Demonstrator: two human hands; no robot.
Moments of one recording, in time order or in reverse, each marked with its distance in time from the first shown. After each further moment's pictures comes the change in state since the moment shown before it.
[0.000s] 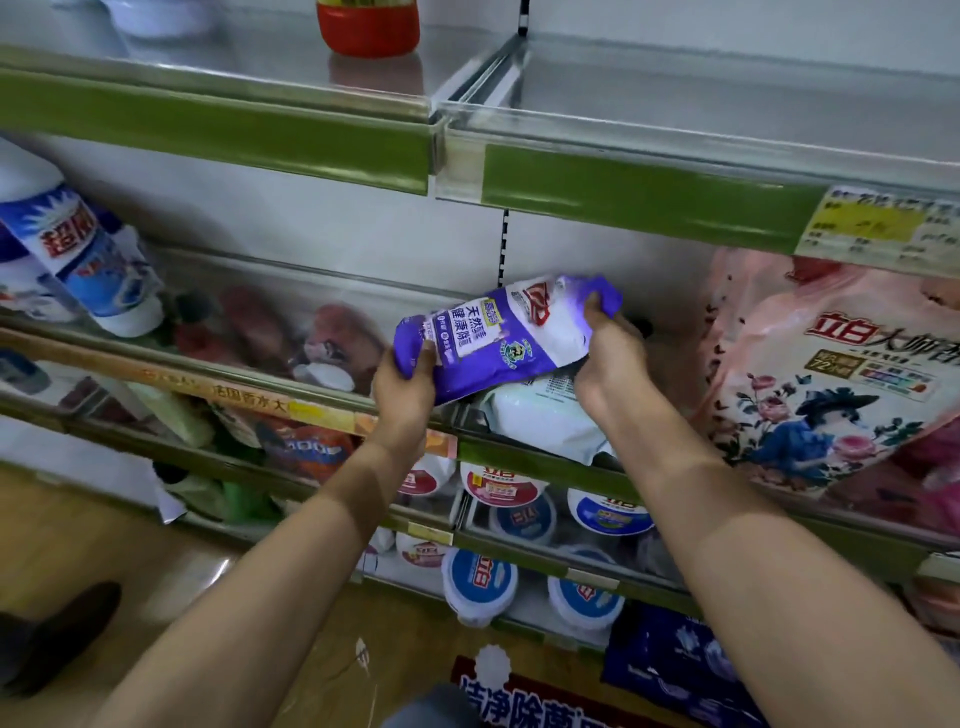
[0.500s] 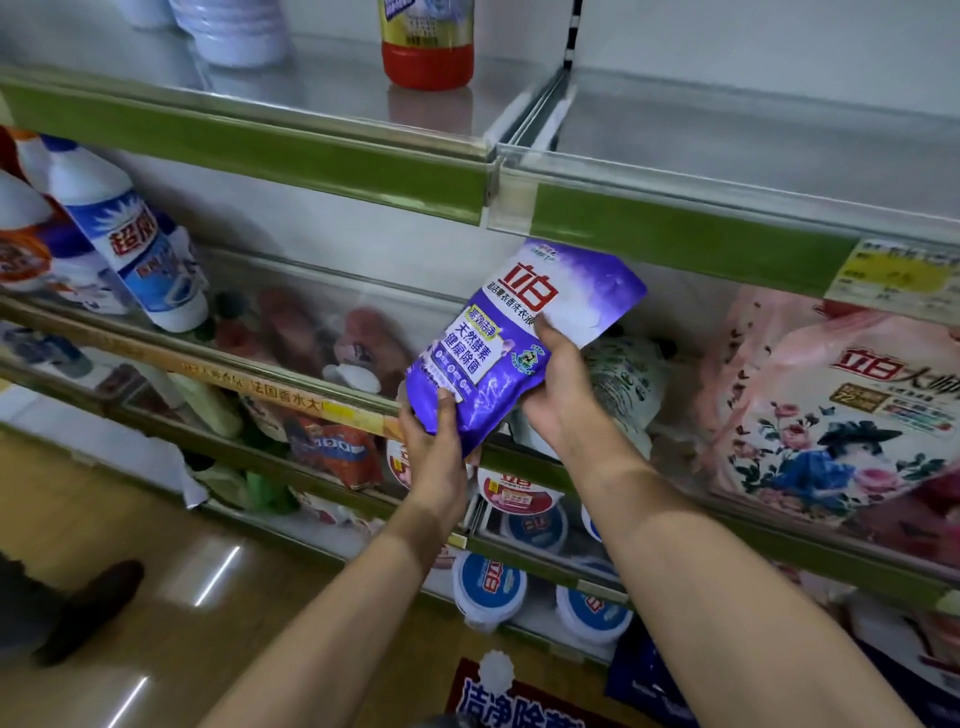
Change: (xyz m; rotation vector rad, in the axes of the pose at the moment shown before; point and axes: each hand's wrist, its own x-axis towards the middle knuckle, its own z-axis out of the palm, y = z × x) left_hand -0.046 -0.021 -0.009 -0.408 -0.004 -0.211; right_hand -0.043 0.030 0.044 0.093 -0.294 0.293
